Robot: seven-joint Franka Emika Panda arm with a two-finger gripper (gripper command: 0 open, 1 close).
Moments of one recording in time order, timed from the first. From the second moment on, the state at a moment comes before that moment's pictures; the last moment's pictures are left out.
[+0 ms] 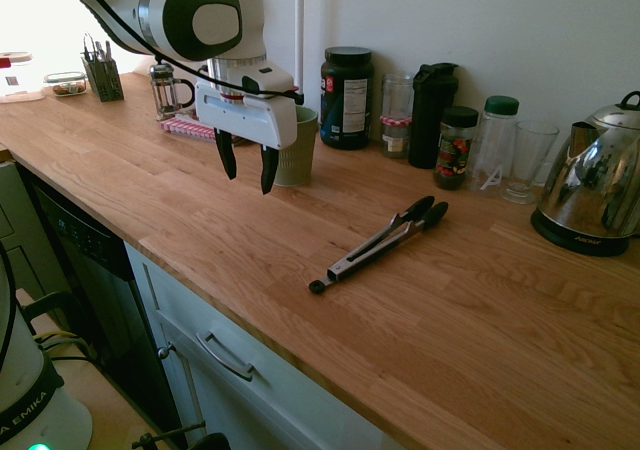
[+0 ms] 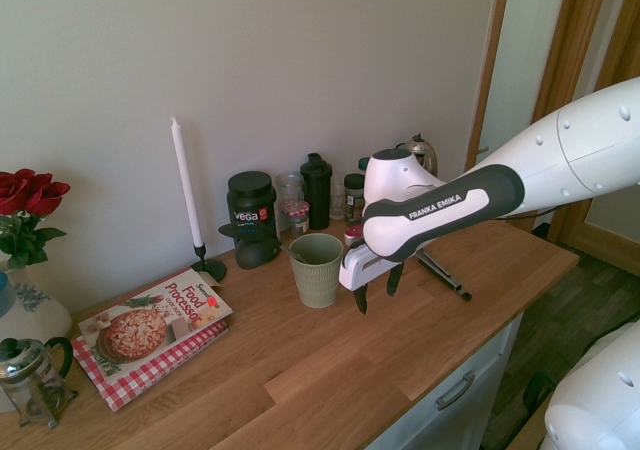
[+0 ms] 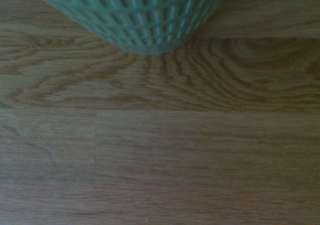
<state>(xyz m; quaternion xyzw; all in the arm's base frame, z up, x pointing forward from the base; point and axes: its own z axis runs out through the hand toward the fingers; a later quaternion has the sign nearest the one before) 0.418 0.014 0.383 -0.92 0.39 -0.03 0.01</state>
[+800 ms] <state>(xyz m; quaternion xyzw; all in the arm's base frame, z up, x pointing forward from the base) 0.460 -0.133 0.487 -0.90 0.43 -0.05 0.03</state>
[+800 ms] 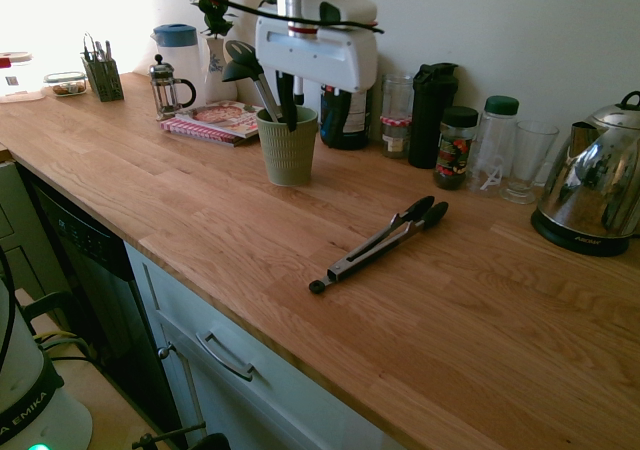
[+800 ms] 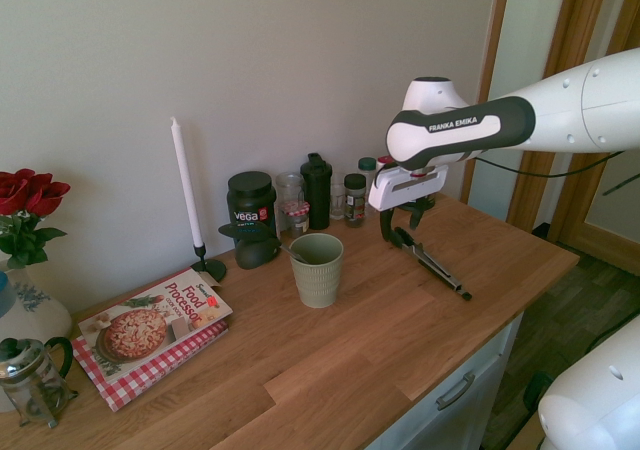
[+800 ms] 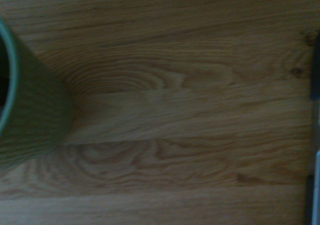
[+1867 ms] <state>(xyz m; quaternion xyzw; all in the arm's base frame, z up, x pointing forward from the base) 0.555 -0.211 0.362 -0.90 0.44 -0.04 0.01</state>
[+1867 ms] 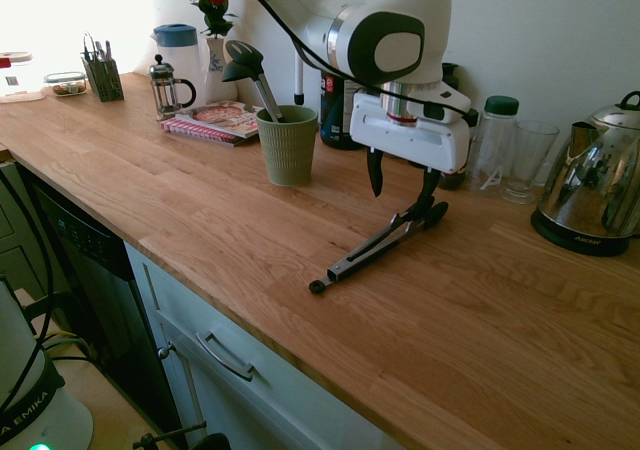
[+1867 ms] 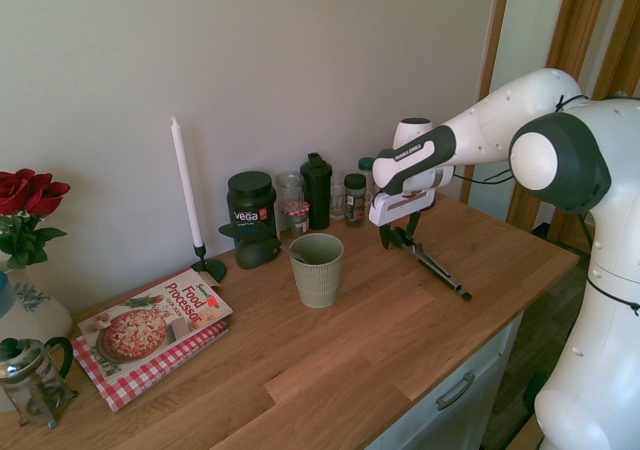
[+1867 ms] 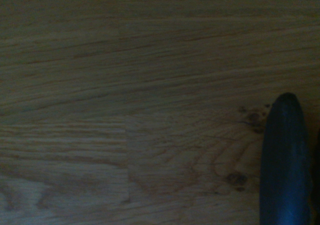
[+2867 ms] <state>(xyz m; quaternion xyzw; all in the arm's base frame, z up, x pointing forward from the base) 0.544 -0.222 0.337 -0.90 0.44 -0.03 0.00</state>
